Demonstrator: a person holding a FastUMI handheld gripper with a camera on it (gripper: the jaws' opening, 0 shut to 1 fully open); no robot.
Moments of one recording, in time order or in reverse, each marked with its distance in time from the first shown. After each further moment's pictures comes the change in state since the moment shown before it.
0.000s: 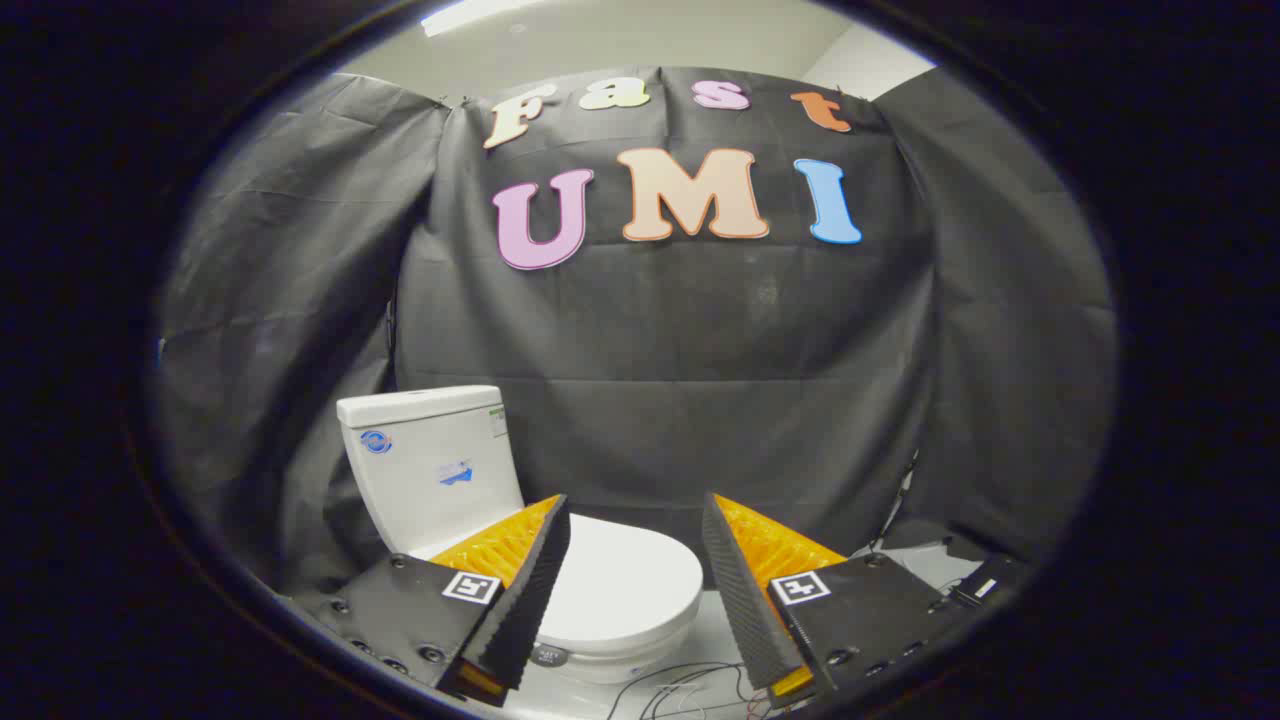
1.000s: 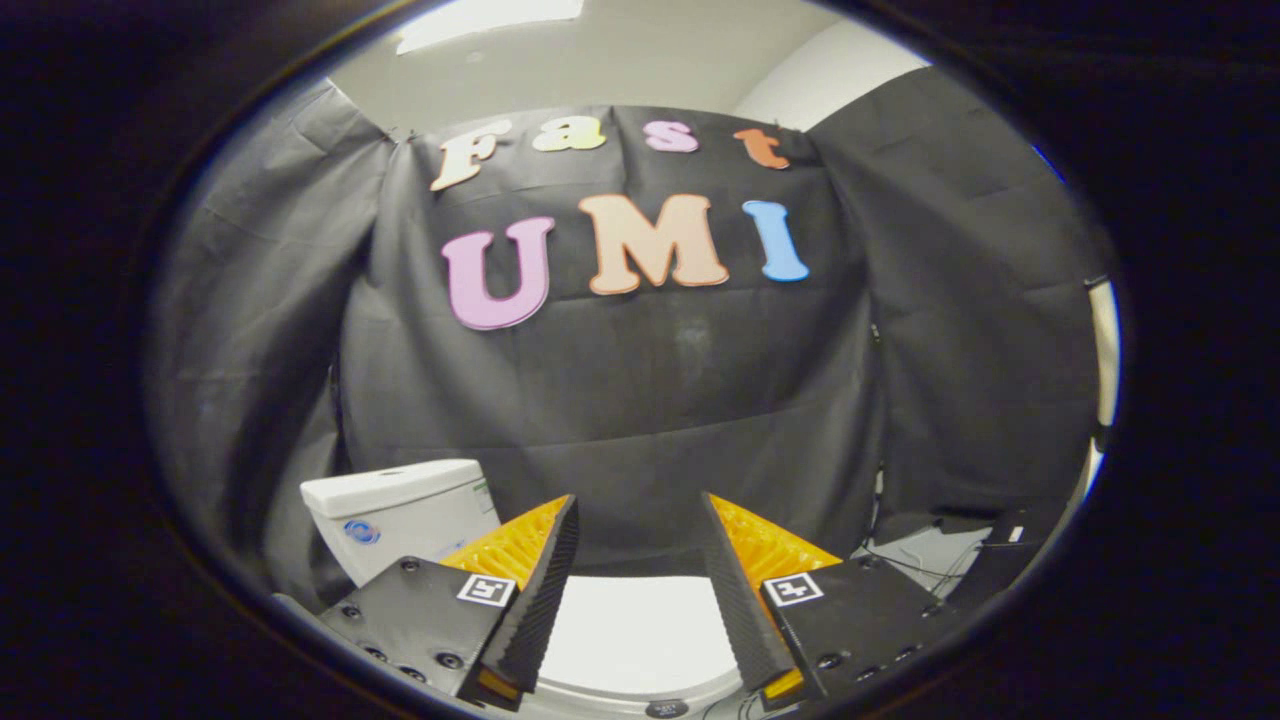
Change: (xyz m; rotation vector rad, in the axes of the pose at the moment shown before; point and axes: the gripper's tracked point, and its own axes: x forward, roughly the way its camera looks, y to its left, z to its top) arm 0.015 0.070 0.033 0.148 -0.180 -0.367
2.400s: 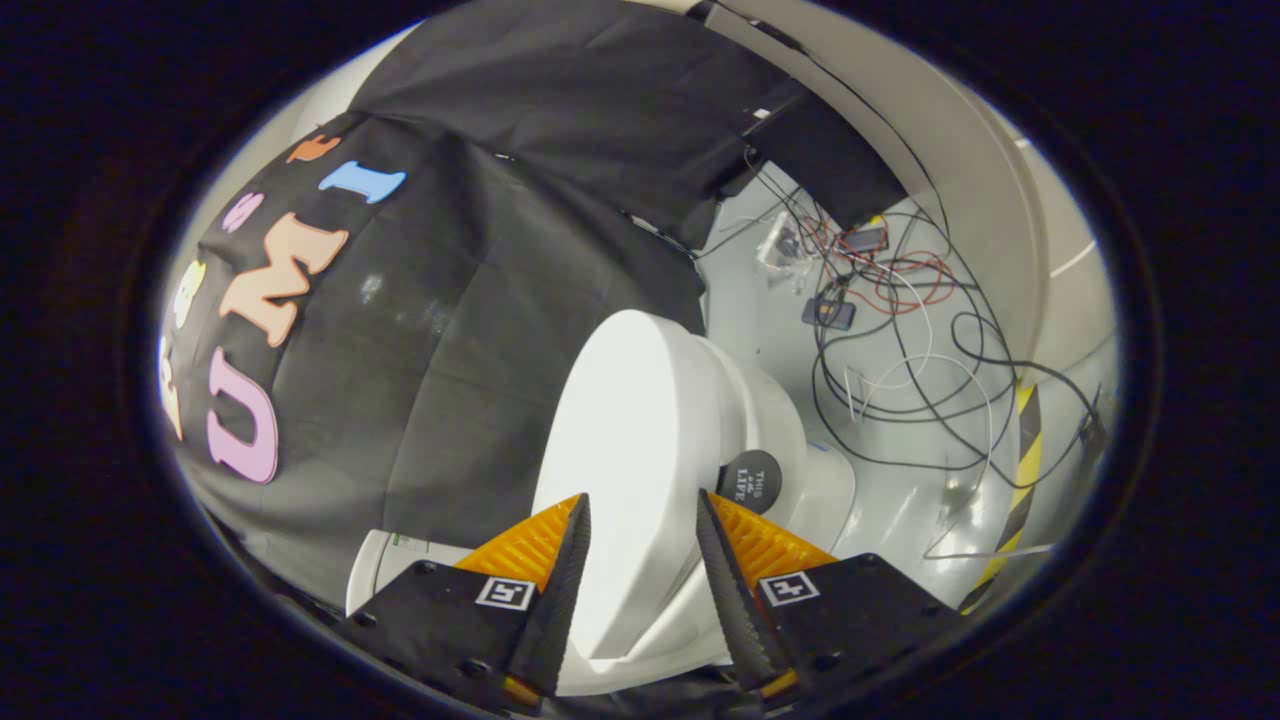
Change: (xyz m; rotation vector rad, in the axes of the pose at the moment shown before) arm -0.065 -0.003 -0.290 1.005 0.384 -0.588
